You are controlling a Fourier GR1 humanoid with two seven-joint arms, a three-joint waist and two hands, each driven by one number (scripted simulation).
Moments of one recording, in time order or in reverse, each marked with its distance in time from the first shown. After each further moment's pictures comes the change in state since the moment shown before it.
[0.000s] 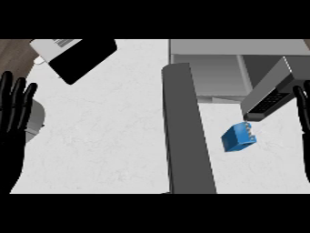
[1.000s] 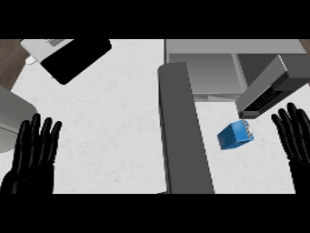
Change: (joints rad) left arm 0.303 -0.095 -0.171 0.051 0.123 0.100 -0.153; right arm 0.195 0.012 0.117 -0.085 0.068 0.069 0.058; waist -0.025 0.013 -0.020
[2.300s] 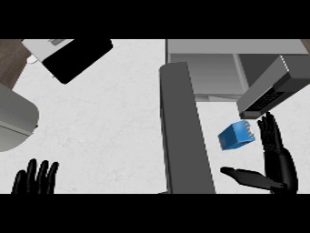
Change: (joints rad) left arm 0.326 0.031 -0.093 -0.003 -0.001 -0.096 -0.283; right arm -0.098 0.053 -0.180 0.699 0.028 -0.071 -0.478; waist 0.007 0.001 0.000
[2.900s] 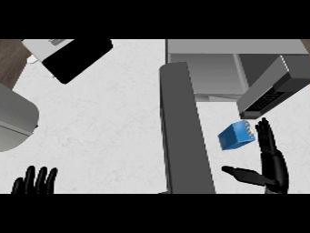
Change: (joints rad) left arm 0.043 0.019 -0.019 0.000 0.014 -0.001 -0.043; right arm -0.121 -0.049 -0.084 0.398 0.003 0.004 -0.282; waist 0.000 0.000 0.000
